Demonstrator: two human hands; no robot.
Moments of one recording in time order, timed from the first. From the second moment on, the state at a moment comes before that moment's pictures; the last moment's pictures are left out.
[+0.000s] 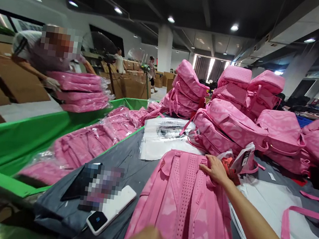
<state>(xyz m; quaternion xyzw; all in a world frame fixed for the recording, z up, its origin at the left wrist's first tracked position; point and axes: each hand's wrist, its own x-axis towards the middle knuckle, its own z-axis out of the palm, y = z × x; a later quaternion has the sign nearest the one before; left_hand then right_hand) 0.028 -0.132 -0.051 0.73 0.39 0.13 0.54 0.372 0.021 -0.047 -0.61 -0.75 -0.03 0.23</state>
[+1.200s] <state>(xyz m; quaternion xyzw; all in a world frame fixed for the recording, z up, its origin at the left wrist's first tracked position) 0.108 0.085 -0.091 0.89 0.43 0.09 0.13 0.364 -0.005 -0.100 -0.70 -0.71 0.06 0.10</state>
